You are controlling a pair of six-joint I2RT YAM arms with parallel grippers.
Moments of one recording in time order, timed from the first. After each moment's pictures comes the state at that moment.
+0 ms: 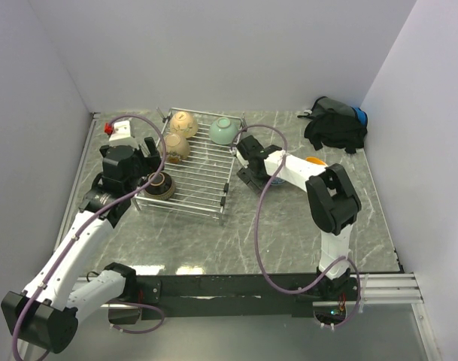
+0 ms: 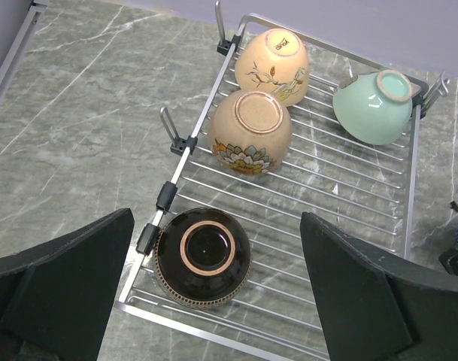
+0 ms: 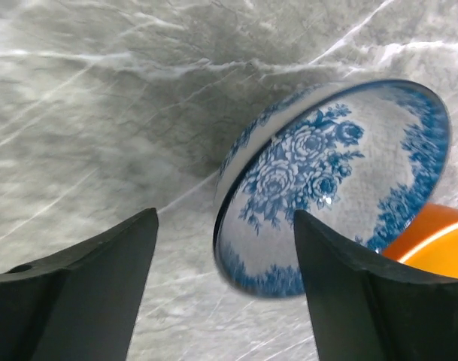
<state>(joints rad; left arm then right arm) -0.33 0.94 0.90 -0.27 -0.36 -0.31 0.57 1.96 1.39 -0.67 0.32 -0.25</state>
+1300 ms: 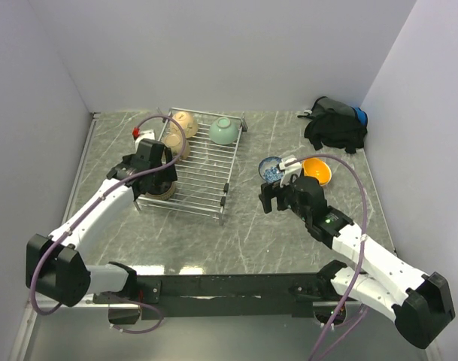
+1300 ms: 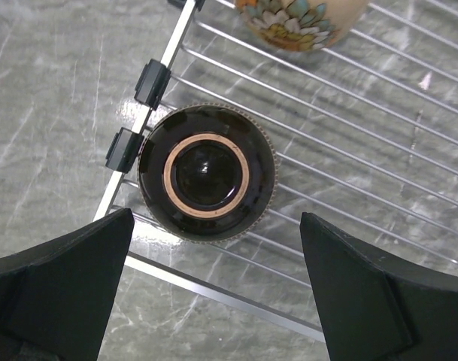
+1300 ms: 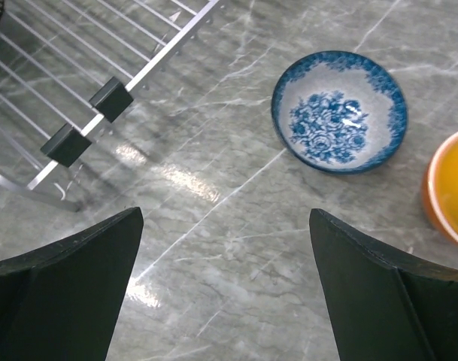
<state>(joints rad) -0.39 1.26 1.03 -0.58 -0.38 -0.47 0.58 0.90 0.59 -0.11 0.10 0.08</state>
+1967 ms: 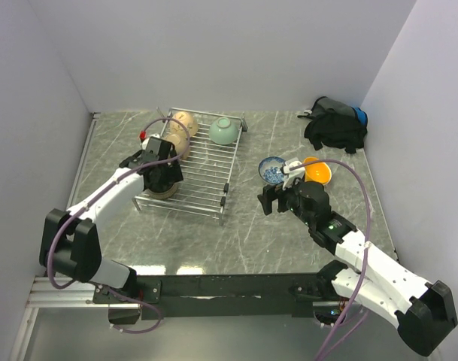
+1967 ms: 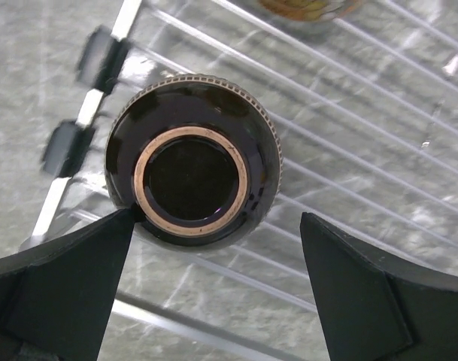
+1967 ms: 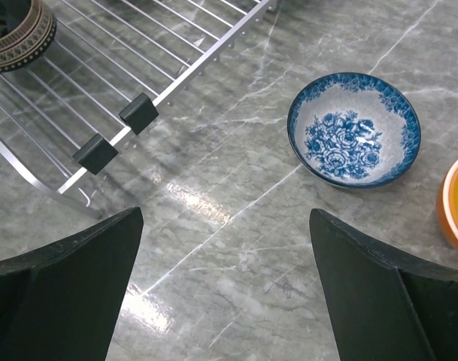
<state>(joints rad) -0.37 1.43 1.05 -0.58 -0.32 -0.56 0.58 0.82 0.52 -0.03 0.05 0.10</state>
